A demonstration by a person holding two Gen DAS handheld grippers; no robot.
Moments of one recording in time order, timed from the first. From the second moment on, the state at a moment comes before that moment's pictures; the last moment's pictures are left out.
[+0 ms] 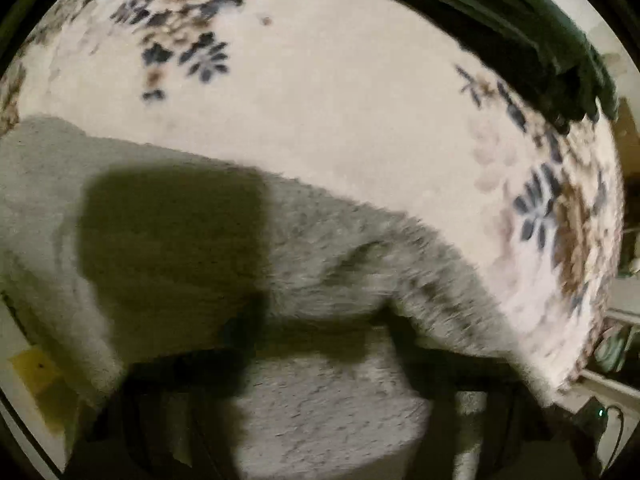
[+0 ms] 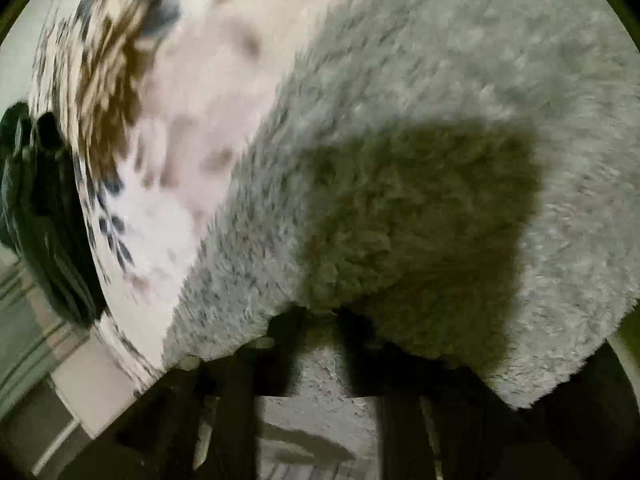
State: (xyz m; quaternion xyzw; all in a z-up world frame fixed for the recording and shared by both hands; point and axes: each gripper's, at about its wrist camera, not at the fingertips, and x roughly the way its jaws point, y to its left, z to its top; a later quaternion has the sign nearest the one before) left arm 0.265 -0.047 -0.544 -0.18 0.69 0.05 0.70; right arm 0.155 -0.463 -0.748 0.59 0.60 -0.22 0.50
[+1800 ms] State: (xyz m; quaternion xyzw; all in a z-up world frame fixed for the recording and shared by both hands) left arm 0.209 -0.119 -0.496 -0.05 0.69 -0.04 0.72; right arm -0.026 -0.623 -0.674 0.55 0.51 -0.28 0.59
